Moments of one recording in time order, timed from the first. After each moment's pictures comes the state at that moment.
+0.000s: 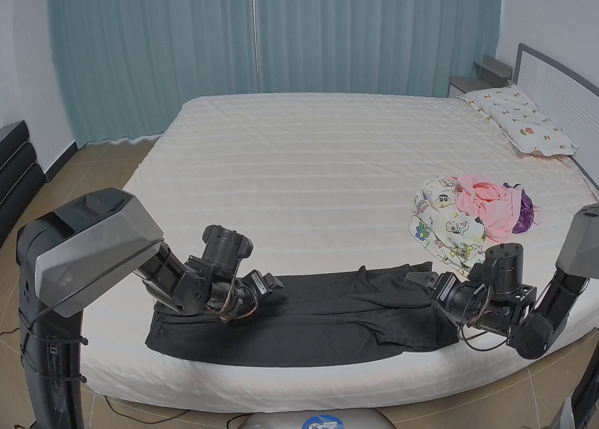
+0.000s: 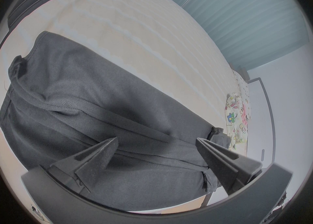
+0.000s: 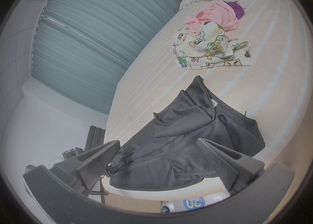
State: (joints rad) left arm -0.44 2.31 -1.09 -0.35 -0.09 -0.94; right arm 0.36 2.02 -0.36 -1.17 0.05 0.93
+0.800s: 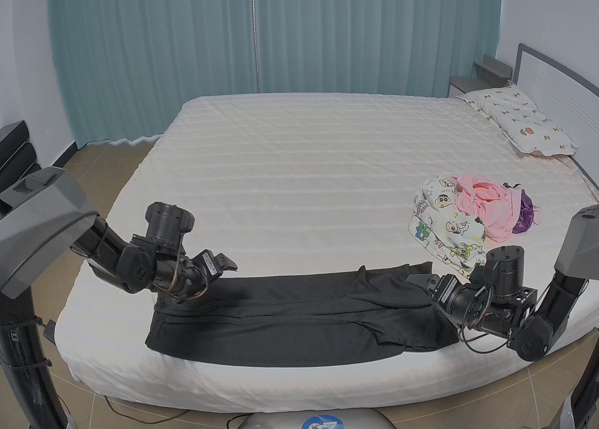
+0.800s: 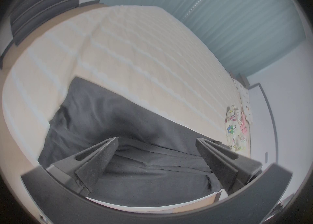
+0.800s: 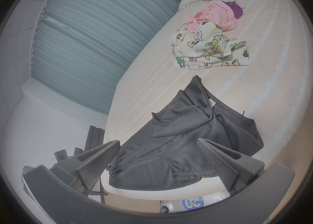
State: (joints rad) left arm -0.22 2.12 -0.98 -0.30 -0.12 -0.70; right arm 0.36 2.03 -0.34 -1.20 0.06 0.93
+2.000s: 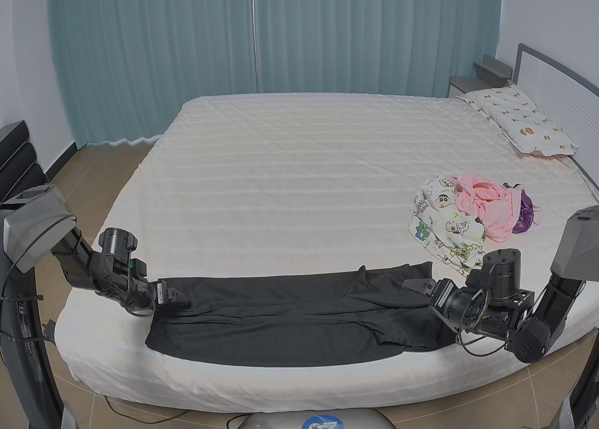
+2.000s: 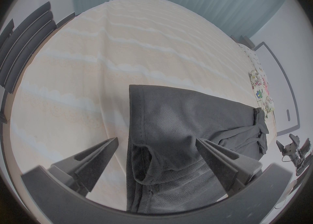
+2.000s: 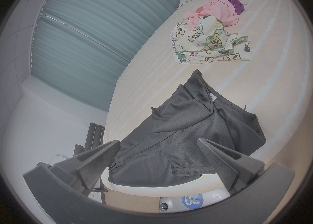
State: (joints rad) left arm 0.08 2.30 -0.97 -0.27 -0.28 -0.14; right arm 0.37 2.05 -0.34 -1.20 0.08 0.92
